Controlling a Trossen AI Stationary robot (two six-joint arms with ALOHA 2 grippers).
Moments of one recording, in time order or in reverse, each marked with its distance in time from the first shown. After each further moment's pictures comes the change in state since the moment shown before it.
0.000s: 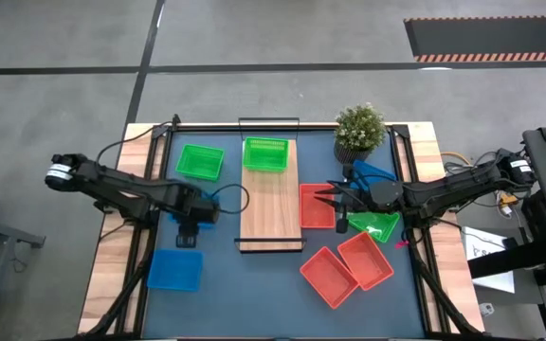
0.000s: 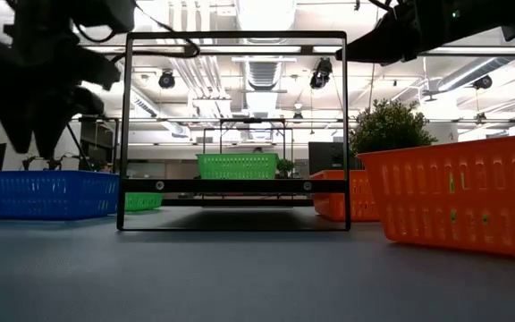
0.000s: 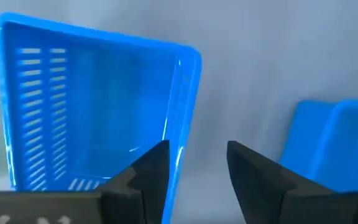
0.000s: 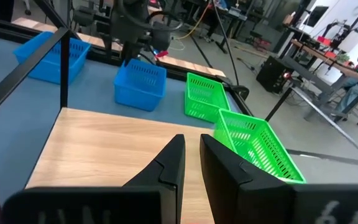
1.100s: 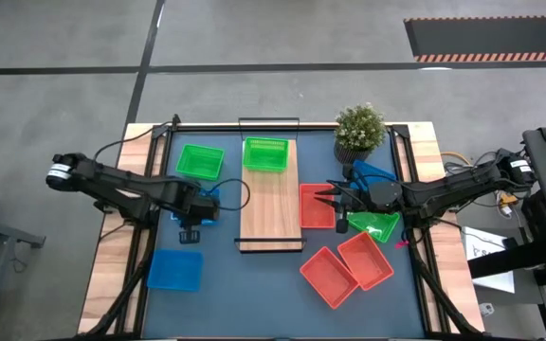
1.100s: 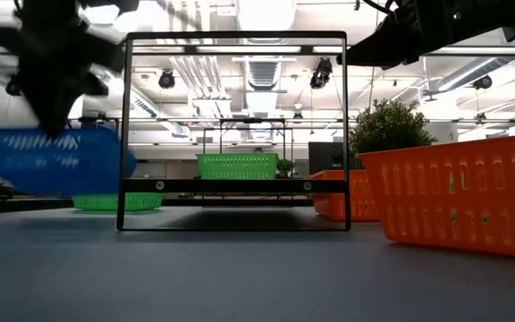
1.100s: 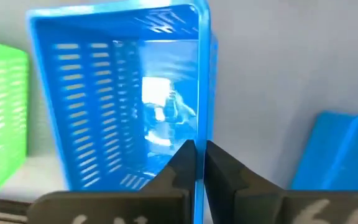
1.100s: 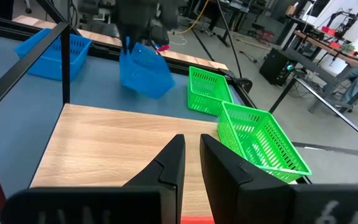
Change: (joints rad) left arm -0.007 0.009 0.106 -0.077 -0.101 -0.091; right arm 0.000 0.000 0.000 -0.026 0.000 0.034
